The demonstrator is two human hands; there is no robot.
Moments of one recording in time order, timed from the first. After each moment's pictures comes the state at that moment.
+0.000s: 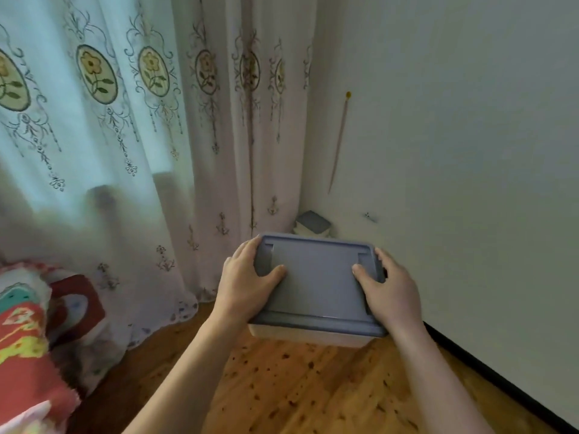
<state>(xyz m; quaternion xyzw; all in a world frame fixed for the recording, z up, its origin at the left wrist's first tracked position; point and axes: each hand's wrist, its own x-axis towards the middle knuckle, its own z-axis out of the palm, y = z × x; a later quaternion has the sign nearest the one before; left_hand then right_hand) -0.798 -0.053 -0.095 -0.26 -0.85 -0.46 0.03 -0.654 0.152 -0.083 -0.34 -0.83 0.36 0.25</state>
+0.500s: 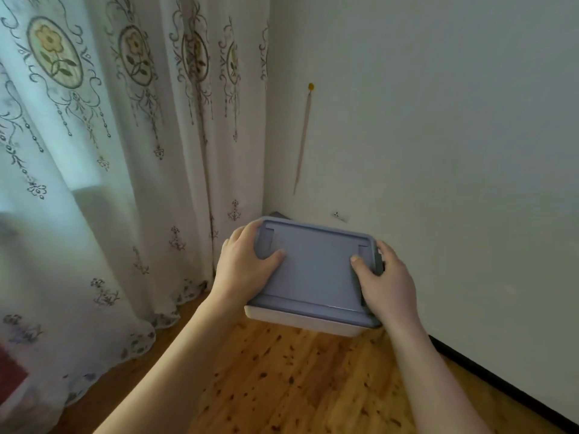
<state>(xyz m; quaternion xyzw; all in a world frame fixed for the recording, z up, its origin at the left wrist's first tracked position) -0.950 0.057 -0.083 -0.33 -0.83 -0.45 0.01 -0.765 0.220 -0.076 -0.43 -0.79 0.32 0.30</state>
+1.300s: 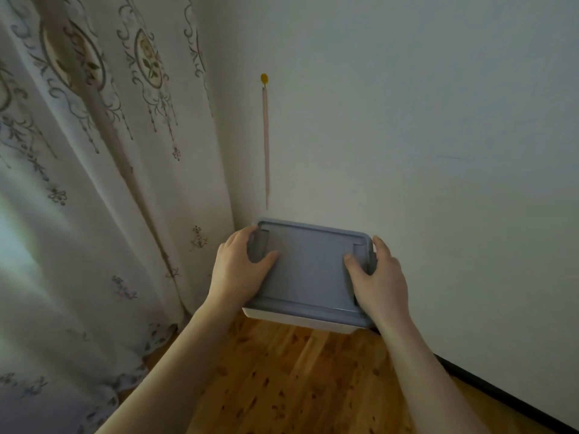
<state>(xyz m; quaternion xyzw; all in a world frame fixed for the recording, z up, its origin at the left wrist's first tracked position) -1.072 0.341 -0.107 -0.34 -0.84 -0.42 -0.04 -0.882 0.491 -0.117 -0.47 -0.76 0.33 0.30</state>
